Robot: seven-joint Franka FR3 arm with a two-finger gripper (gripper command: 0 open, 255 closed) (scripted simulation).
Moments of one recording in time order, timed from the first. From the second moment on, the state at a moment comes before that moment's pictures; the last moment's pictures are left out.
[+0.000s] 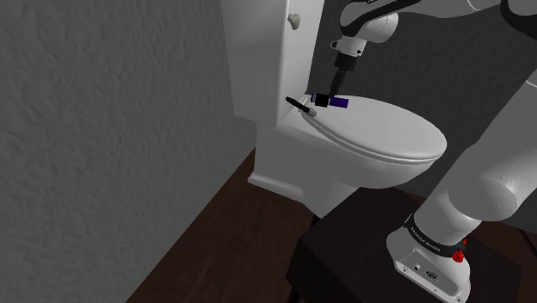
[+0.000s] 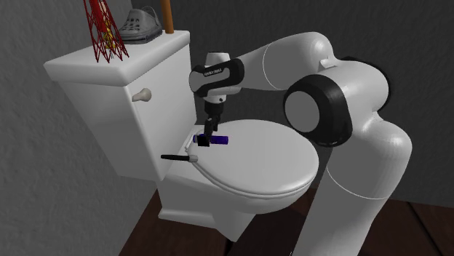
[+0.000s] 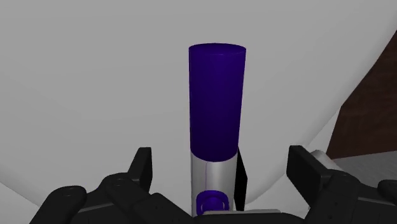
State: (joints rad) arm 0.06 0.00 -0.42 -2.02 0.16 1.97 -0.86
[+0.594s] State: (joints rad) arm 0.06 0.02 -0.42 -2.05 0.17 2.01 -0.87
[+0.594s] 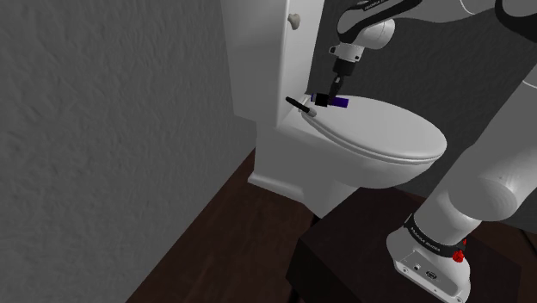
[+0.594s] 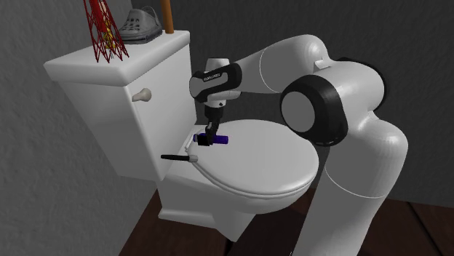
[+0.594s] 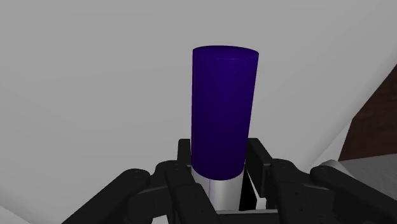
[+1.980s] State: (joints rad) arm 0.06 -0.03 -0.41 -1.91 0.14 1.83 -0.83
